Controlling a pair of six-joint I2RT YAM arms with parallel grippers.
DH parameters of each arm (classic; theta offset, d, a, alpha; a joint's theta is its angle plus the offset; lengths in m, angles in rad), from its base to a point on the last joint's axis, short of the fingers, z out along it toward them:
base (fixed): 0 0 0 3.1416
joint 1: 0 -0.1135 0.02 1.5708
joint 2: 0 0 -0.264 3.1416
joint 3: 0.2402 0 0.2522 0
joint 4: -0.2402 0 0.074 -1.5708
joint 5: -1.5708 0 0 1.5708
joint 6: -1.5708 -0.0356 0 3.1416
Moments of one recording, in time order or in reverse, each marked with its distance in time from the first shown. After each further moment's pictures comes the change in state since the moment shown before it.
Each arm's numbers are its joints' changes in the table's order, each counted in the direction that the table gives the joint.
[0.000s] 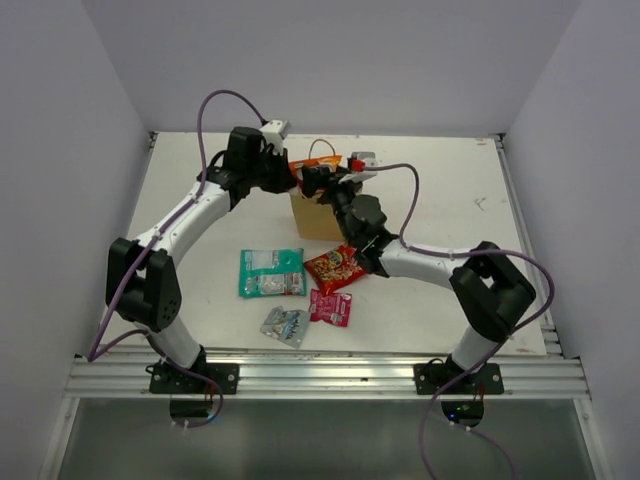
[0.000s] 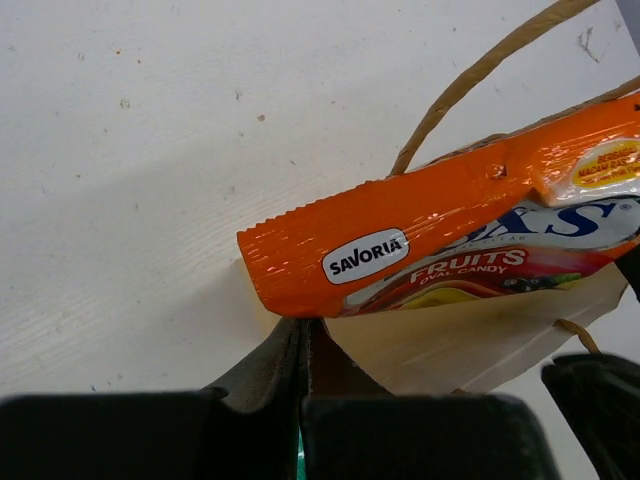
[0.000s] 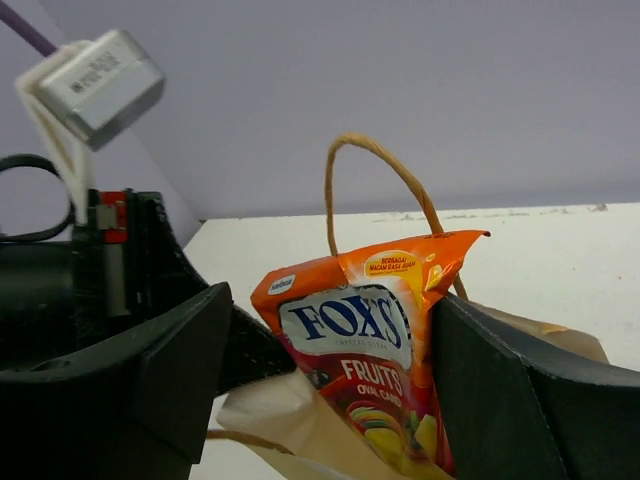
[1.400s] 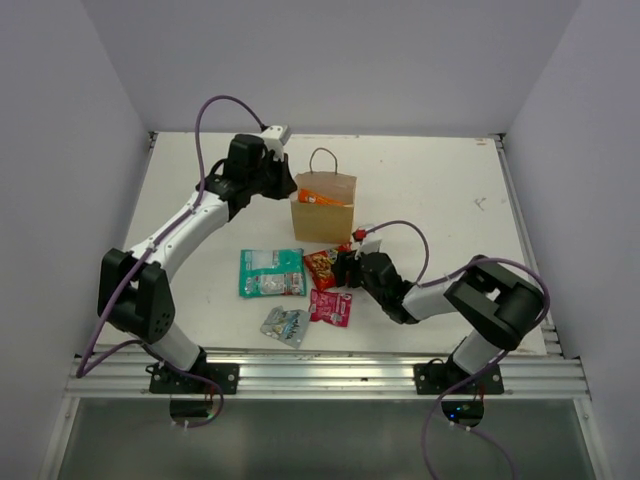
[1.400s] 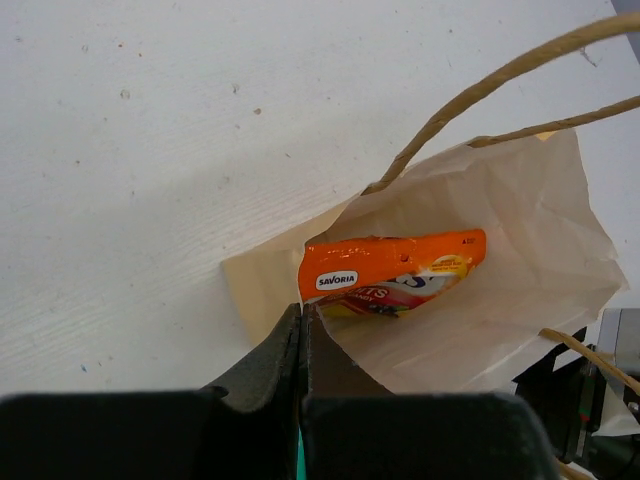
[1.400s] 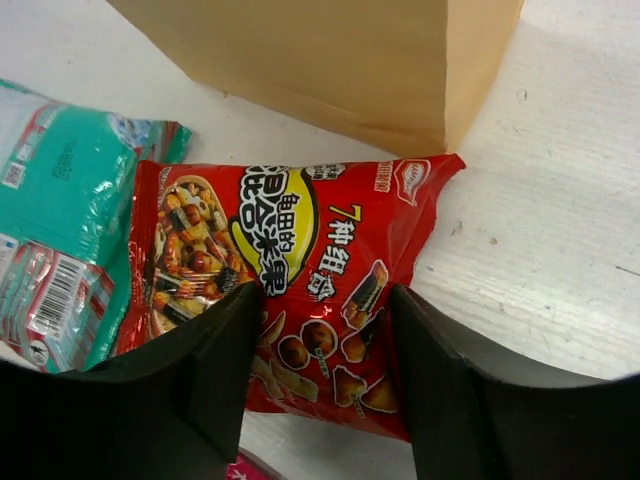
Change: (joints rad) left arm 0.035 -0.078 -0.081 0.038 0.059 0.027; right arm -0.028 -0.084 -0.539 -0.209 0.212 -0.101
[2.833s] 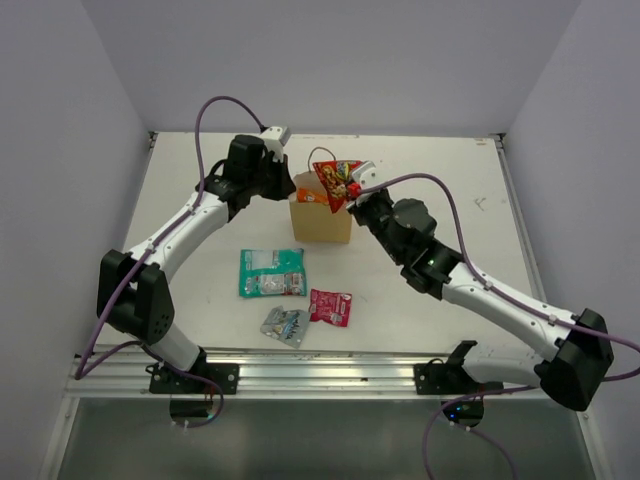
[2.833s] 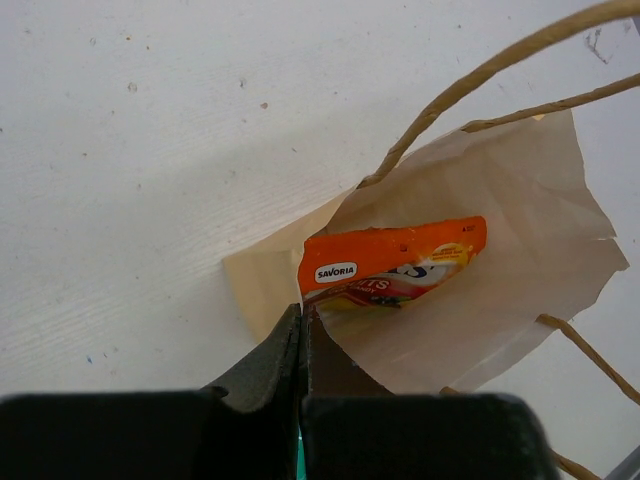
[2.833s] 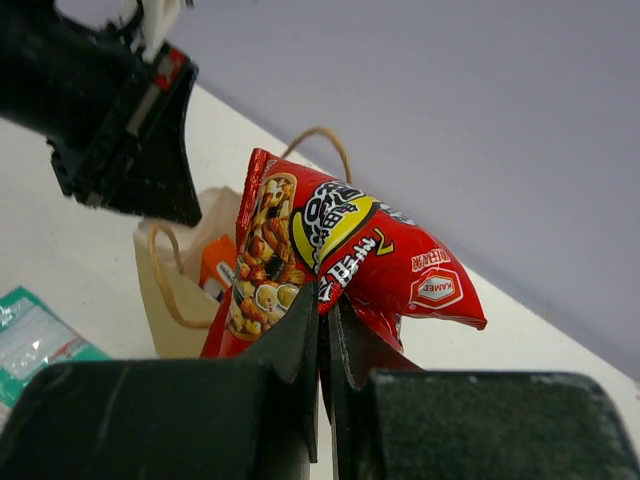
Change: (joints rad) left arm 0.005 -0.008 -0.003 -0.018 0.020 -0.002; right arm 0.002 -0.451 0.462 -0.468 -0.026 0.704
